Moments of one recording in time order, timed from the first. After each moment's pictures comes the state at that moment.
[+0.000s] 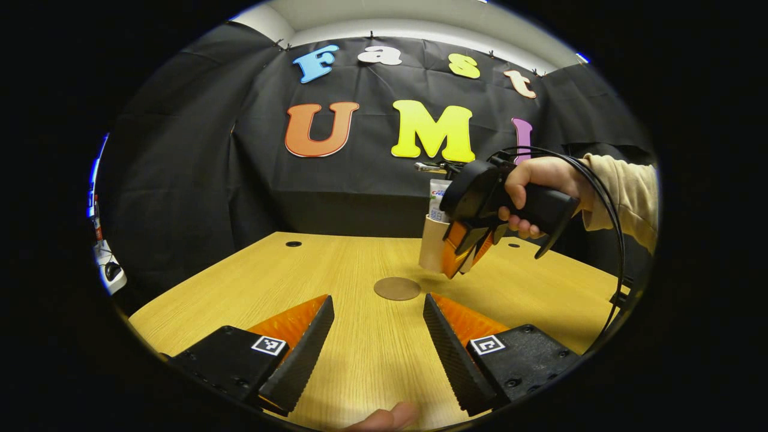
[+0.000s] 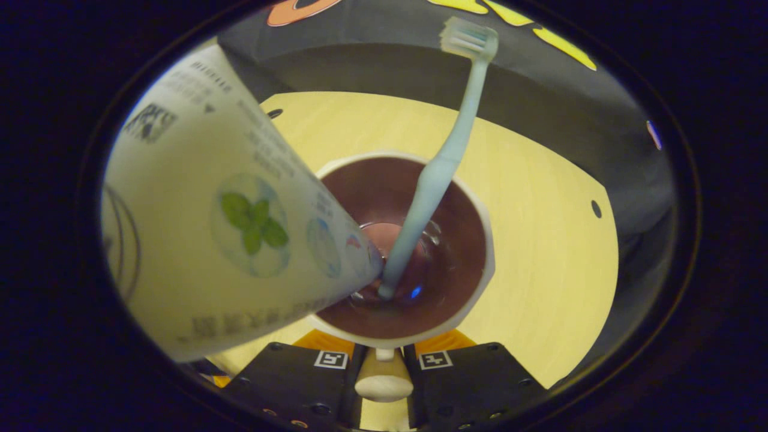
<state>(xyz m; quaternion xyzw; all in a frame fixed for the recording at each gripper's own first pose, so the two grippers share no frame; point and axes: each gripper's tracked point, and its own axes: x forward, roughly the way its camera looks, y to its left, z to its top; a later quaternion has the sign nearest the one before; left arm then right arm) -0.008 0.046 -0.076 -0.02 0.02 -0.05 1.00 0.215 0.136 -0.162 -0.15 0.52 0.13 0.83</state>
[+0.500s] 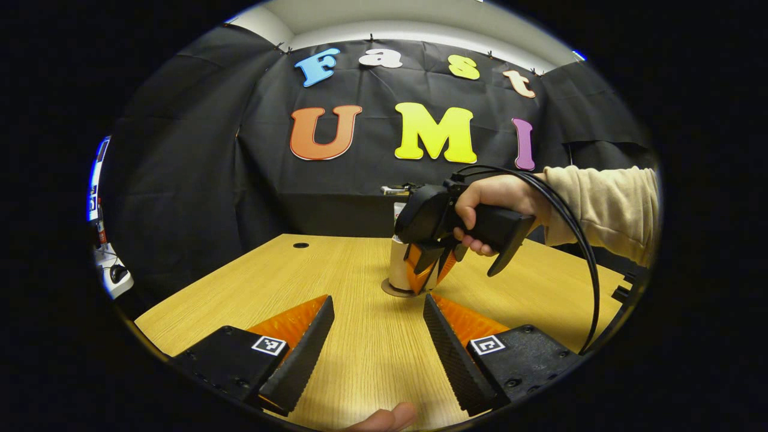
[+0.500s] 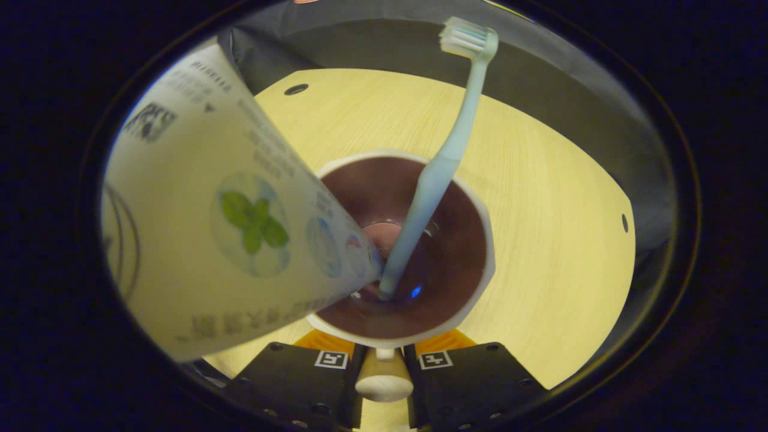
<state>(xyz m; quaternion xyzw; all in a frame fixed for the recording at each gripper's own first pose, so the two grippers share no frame) -0.021 0.046 -0.072 -0.01 0.01 -0.05 1.00 0.230 0.166 -0.203 -0.17 0.55 0.14 0.80</state>
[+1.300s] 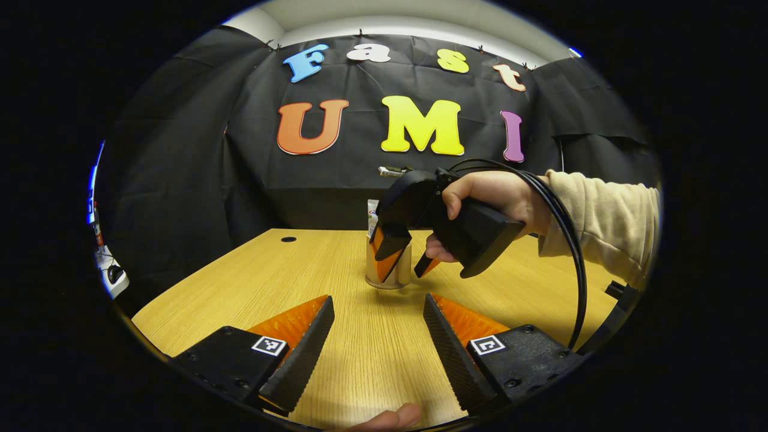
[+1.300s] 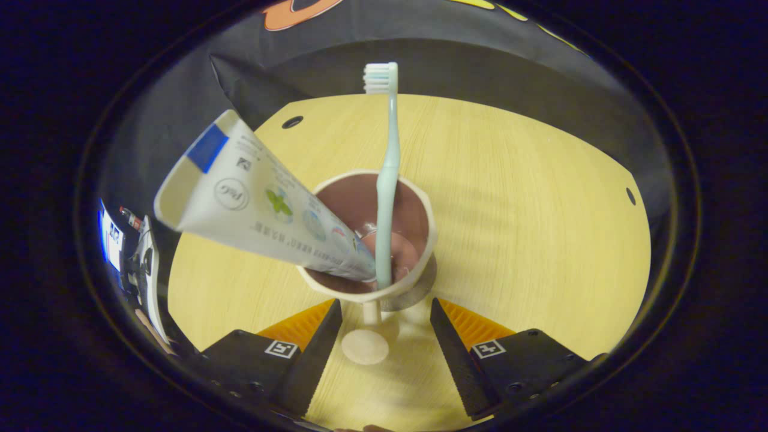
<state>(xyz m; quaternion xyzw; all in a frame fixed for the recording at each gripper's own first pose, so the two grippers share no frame) -0.028 0.026 -0.079 0.01 0.04 -0.07 1.00 0.225 0.156 -0.180 -0.07 0.49 0.15 0.86</state>
